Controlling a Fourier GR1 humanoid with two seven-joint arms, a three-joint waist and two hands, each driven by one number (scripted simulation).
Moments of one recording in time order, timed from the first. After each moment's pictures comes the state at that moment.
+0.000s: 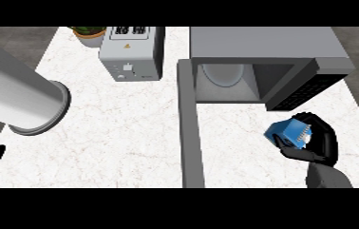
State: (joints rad) left arm 0.48 0.02 0.26 -2.26 0.37 -0.34 -0.04; right arm -0.20 -0.19 -0.30 -0.84 -0.08 0.17 -0.90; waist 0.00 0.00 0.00
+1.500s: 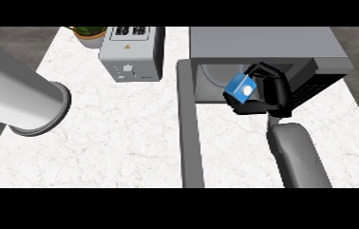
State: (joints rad) left arm 0.48 0.04 0.35 -2.24 0.46 -0.40 -0.01; right arm -0.43 -0.04 -0.09 -1.16 0.10 -0.09 -0.43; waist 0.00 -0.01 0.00
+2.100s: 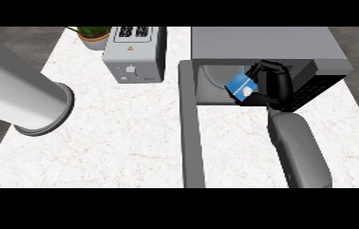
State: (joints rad) left arm 0.42 0.07 0.36 -2.18 0.48 -0.43 -0.01; right arm -0.52 -0.07 -0.15 -1.00 0.11 -0.15 -0.64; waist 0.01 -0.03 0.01
